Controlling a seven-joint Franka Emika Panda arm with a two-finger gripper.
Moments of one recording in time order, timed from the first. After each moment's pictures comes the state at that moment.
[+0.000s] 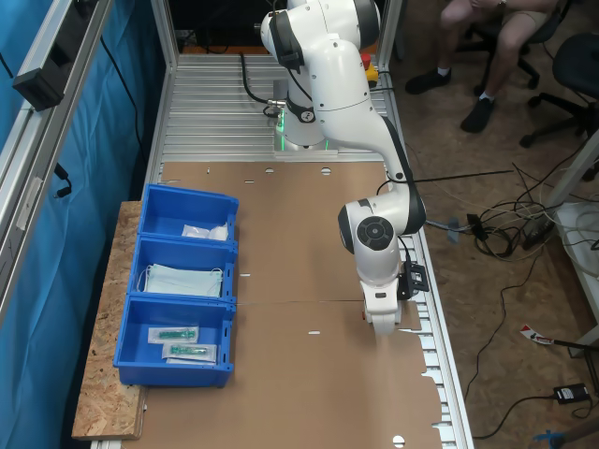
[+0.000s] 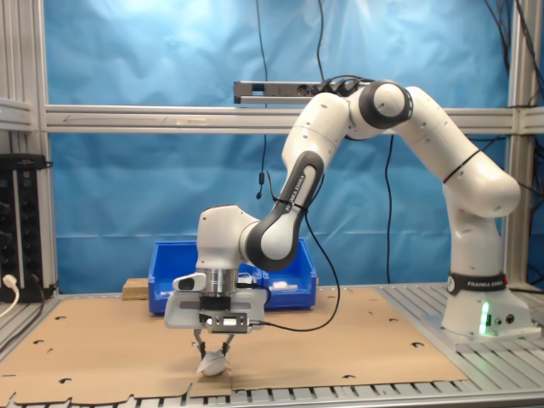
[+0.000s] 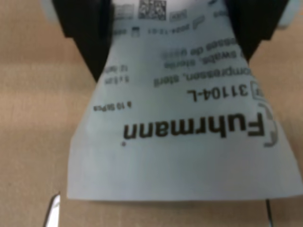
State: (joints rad) arm -0.08 0.72 0.28 -1.89 -0.05 2.68 -0.58
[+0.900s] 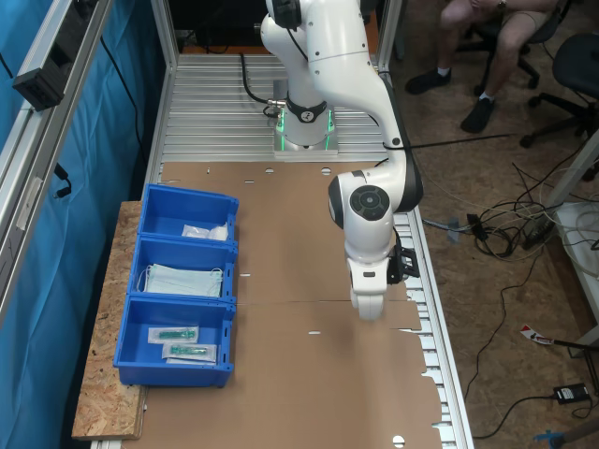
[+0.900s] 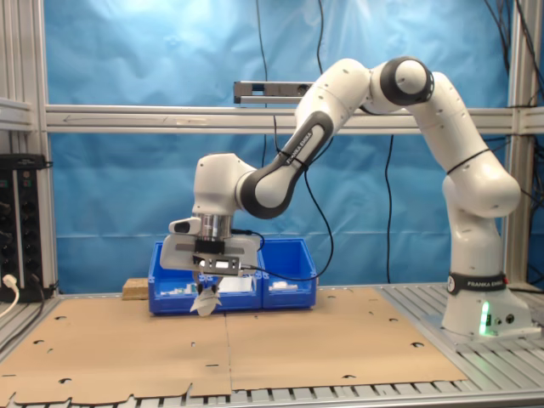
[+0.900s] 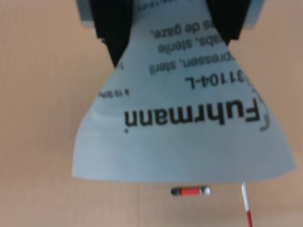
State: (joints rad) arm -0.08 0.50 0.21 -1.92 -0.05 2.52 -0.58
